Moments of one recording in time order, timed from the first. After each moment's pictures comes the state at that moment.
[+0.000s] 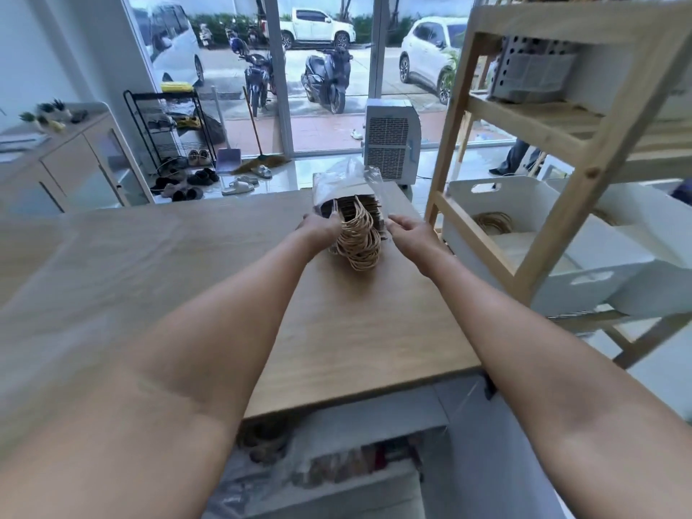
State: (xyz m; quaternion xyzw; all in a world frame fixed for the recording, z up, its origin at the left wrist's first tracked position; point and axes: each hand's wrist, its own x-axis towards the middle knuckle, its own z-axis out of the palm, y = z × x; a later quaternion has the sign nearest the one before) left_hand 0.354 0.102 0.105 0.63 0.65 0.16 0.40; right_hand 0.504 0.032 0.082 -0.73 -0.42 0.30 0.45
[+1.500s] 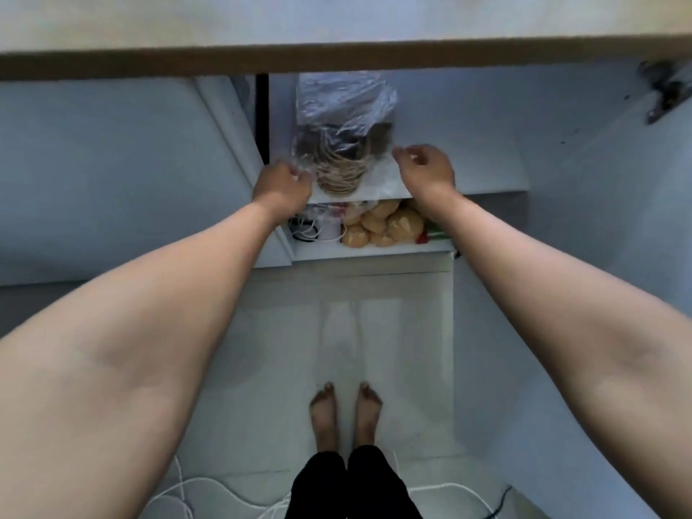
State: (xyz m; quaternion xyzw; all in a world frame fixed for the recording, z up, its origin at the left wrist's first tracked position) left_hand 0.090 -0.112 -0.169 0.61 0.70 0.12 0.35; right_hand 0.294 -0.140 -0.175 -0.80 -0.40 0.33 0.32
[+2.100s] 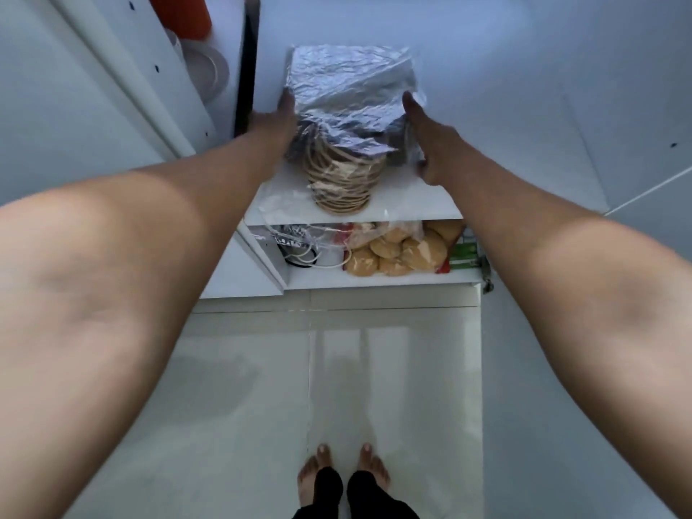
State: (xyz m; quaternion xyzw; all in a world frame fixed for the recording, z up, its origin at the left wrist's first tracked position) left_hand 0.124 0.044 -0.287 0.41 0.74 0.29 0.44; right_hand 0.325 0.003 -0.291 -0.75 -0.22 0.51 0.36
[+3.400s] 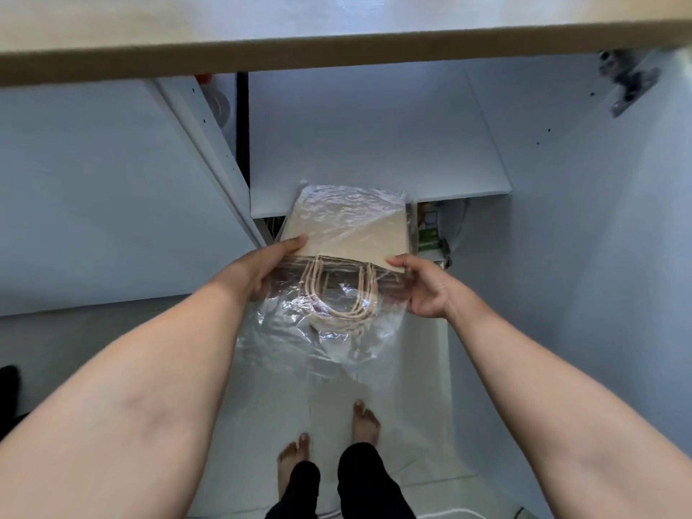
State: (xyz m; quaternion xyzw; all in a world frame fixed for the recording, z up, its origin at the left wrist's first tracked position) left_hand 0.069 -0.156 -0.263 0.31 0.63 0.07 0.71; right_hand 0.324 -0.248 -0.282 -0.56 -0.05 0.76 0.33
